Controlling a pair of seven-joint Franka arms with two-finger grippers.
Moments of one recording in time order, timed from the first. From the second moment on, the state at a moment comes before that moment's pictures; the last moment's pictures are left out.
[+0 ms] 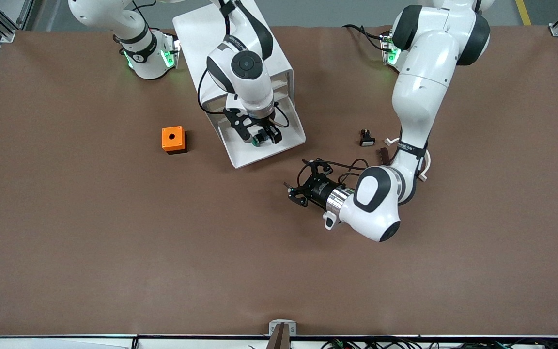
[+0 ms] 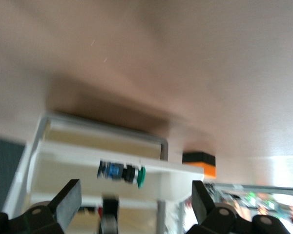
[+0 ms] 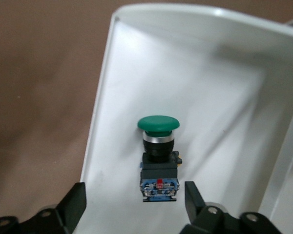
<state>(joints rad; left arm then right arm) -0.51 0.97 0.10 -1.13 -0.98 1.59 -1.00 0.94 0.34 -0.10 -1.90 0.16 2.26 1.67</state>
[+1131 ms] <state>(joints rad) -0.65 0.88 0.11 -1.14 -0.44 2.01 -0.82 0.35 0.17 -0.12 -1.66 0.10 1.63 0.49</state>
